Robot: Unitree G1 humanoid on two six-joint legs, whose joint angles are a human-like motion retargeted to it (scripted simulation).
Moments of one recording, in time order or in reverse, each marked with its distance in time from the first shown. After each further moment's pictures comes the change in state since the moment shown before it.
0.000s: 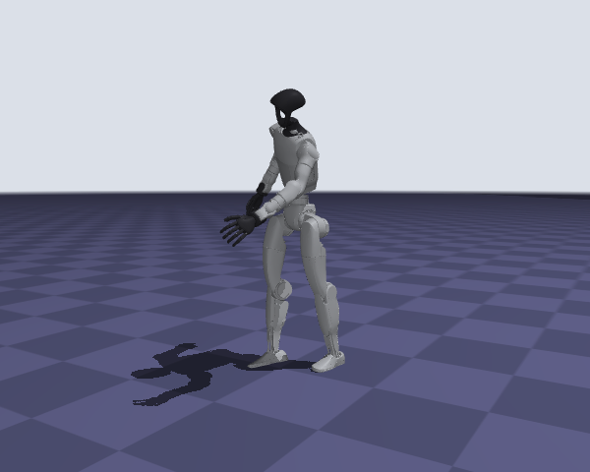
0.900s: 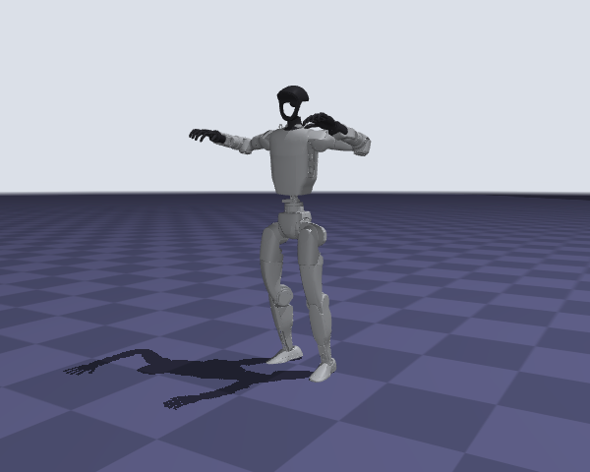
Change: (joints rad) left arm 1.602 0.597 1.401 -1.383 0.360 -0.188 -0.102; right arm 0.365 -0.898 -1.073 -0.876 -0.613 -0.142 -0.026; waist 0.287 0.361 -0.334; left_leg -0.071 -0.007 0.143 0.125 0.040 0.043; right_leg 0.256 -0.185 -0.109 0.147 -0.243 -0.012
